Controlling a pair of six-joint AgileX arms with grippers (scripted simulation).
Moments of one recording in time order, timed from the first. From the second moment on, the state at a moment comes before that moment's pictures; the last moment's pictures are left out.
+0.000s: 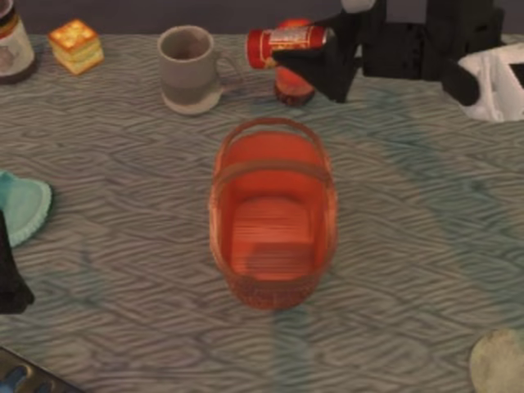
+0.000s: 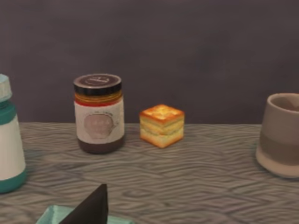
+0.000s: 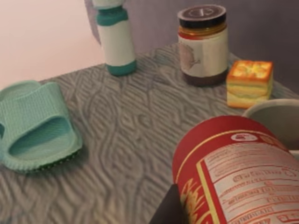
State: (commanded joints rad) left arm 0.00 0.00 0.00 0.00 0.00 0.00; right arm 0.31 2.16 1.44 0.44 -0.90 -0.07
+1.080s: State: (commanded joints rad) left arm 0.00 0.00 0.00 0.00 0.00 0.00; right arm 0.34 2.14 1.20 0.97 -1.11 0.03
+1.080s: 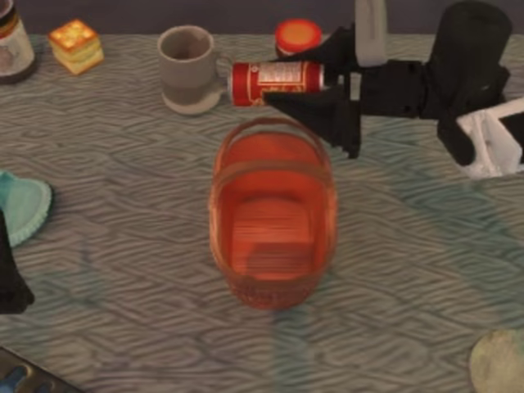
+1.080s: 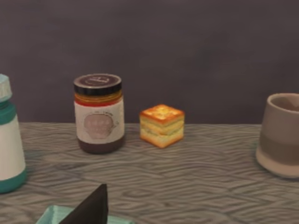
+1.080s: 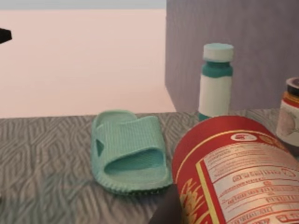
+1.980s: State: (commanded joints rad) left arm 0.00 0.00 0.00 0.00 0.00 0.00; right arm 0.35 2.26 1.15 1.13 -1.10 0.03
